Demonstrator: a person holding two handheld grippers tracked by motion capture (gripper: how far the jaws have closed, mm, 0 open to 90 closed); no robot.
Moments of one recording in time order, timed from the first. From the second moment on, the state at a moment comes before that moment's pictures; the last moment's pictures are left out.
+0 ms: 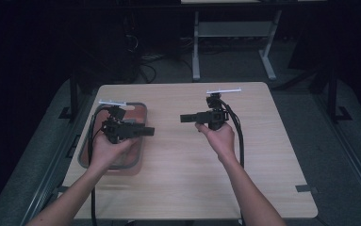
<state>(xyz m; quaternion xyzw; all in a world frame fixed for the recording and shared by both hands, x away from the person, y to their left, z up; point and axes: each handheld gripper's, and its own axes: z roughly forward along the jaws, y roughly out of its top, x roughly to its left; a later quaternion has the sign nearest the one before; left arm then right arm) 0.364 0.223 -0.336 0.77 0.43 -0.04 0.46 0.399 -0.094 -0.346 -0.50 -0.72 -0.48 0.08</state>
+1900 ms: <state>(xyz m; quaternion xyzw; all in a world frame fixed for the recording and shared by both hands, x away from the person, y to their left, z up) 0.352 0.126 -0.362 0.79 0.39 -0.08 0.47 0.366 -0.202 -0.381 -0.56 -0.67 -0.49 0.06</state>
